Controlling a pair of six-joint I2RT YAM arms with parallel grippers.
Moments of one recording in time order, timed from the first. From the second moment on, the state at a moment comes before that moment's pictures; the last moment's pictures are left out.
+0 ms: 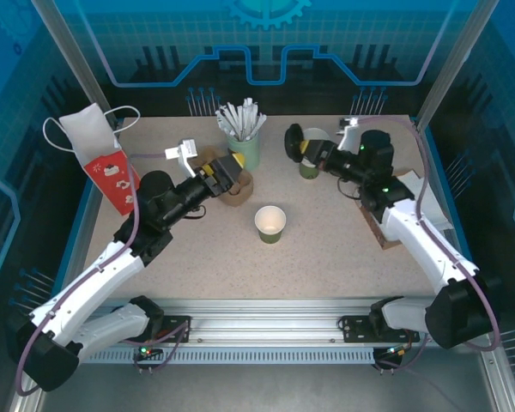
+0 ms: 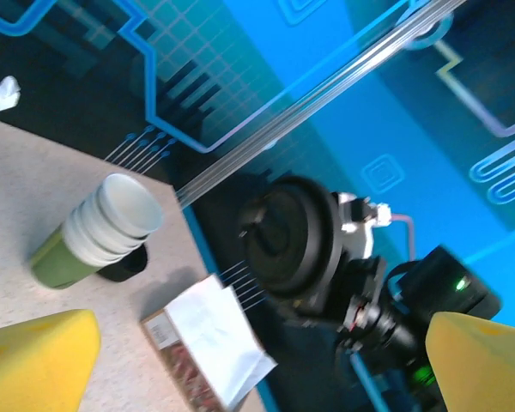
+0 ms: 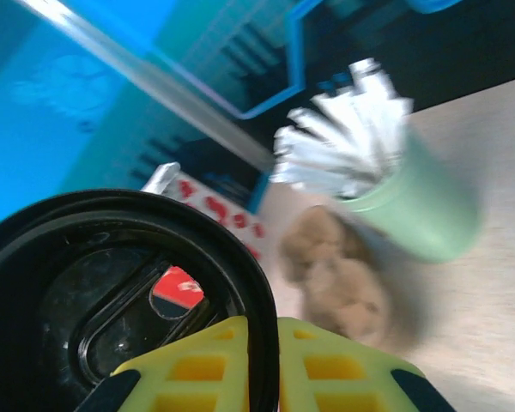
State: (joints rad) left arm -0.53 0.97 0.86 0.17 0.19 -0.96; right arm 0.32 1.27 1.04 0.05 -0.50 0.80
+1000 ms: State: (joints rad) left arm -0.54 1.15 0.90 0.49 0.22 -1.27; right arm 0.57 1.41 0.98 0.60 -0.50 1.16
